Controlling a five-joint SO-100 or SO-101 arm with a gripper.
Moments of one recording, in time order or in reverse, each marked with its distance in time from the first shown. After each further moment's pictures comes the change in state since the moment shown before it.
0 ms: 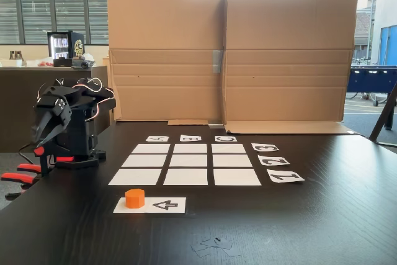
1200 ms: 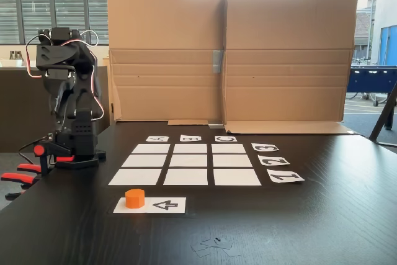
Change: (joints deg) arm -15.0 -62.9 -68.6 34.8 -6.5
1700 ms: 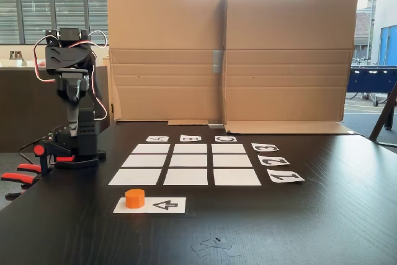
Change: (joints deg) arm -7.5 -16.0 -11.0 0.5 -0.5
